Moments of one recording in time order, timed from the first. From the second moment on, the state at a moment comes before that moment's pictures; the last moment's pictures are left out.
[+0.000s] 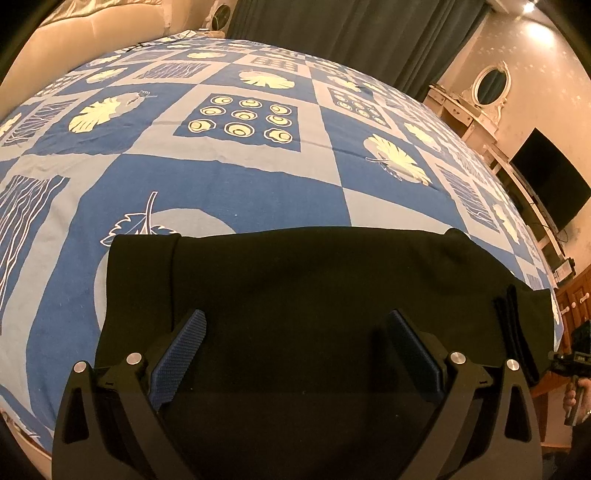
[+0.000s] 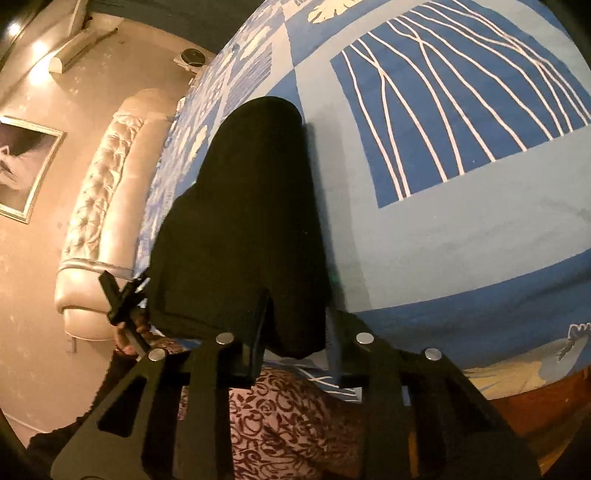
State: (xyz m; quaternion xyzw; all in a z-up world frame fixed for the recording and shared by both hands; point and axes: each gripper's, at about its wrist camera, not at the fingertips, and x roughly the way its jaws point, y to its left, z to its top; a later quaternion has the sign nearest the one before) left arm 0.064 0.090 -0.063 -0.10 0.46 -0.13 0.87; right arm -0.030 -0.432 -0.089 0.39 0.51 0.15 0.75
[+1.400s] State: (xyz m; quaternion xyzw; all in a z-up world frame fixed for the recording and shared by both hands) left arm 0.065 0.113 -0.051 -0.20 0.48 -0.15 0.84; right arm 0.008 -0.405 -0.011 0.35 0.40 -0.04 0.85
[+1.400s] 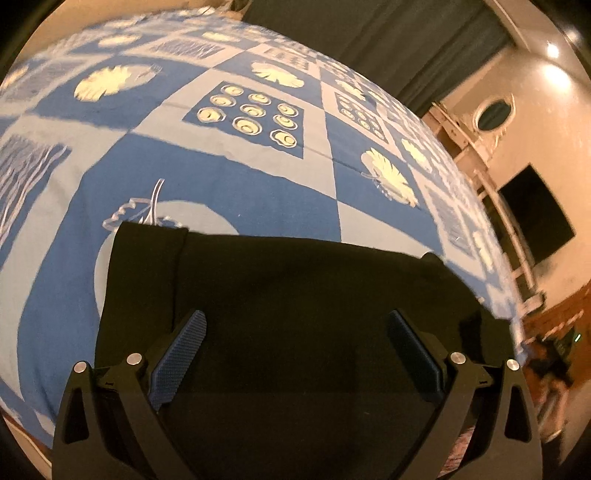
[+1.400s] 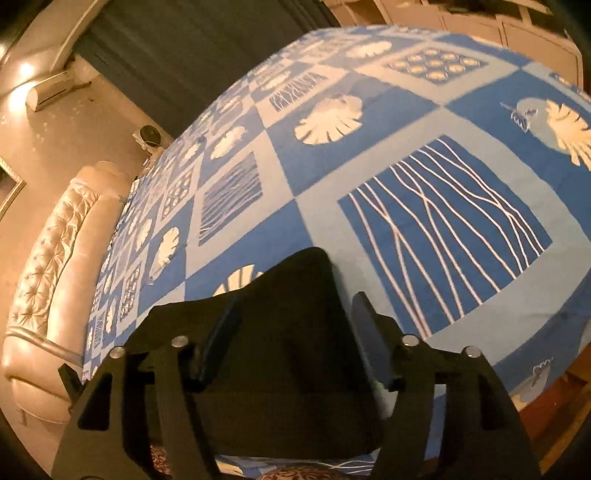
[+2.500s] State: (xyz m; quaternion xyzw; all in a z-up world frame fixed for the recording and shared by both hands) left arm 0.012 0.211 -0.085 -0.42 0.47 -0.25 0.74; right arm 0.015 -0.335 -0.017 0.28 0.44 0.01 0.85
